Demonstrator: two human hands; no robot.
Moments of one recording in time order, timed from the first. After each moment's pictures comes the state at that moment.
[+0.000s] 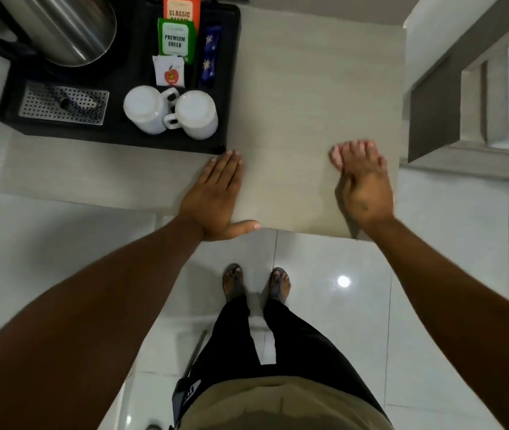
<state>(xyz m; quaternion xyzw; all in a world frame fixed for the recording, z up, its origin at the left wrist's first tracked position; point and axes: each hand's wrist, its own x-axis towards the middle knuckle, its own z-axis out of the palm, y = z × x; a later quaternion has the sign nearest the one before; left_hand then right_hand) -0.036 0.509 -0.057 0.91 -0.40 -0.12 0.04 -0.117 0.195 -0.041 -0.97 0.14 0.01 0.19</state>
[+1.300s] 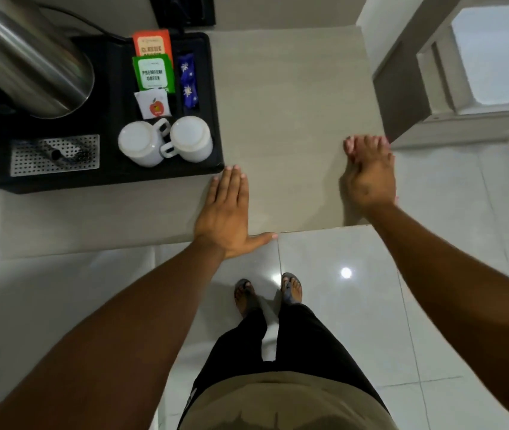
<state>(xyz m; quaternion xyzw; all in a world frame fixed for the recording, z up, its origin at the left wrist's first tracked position) -0.038 0.503 -0.059 0.90 -0.42 -0.11 0.01 -0.128 0.207 -0.037 -0.92 0.34 -0.03 0.18</state>
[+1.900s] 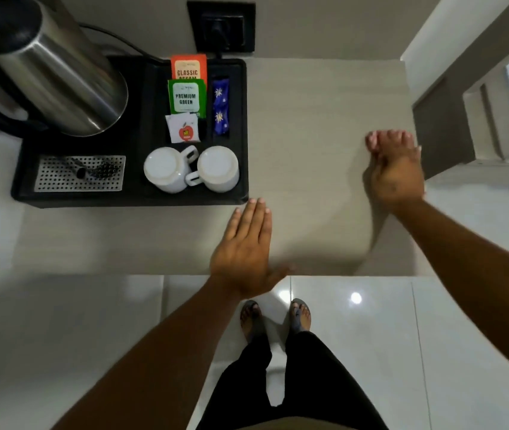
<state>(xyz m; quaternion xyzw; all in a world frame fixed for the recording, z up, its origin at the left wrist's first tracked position) -0.042 0.511 -0.063 0.90 -0.42 -0.08 0.05 -0.045 0.170 -0.032 -0.96 0.25 -0.02 0.14</state>
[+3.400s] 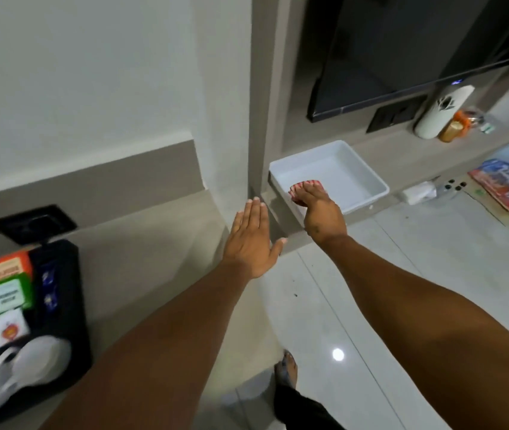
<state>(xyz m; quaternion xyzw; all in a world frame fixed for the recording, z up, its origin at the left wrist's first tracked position) -0.020 0.137 0.034 0.83 -0.54 -0.10 0.09 -0.124 -0.034 0.038 -0.90 0.37 -0.13 0.19</state>
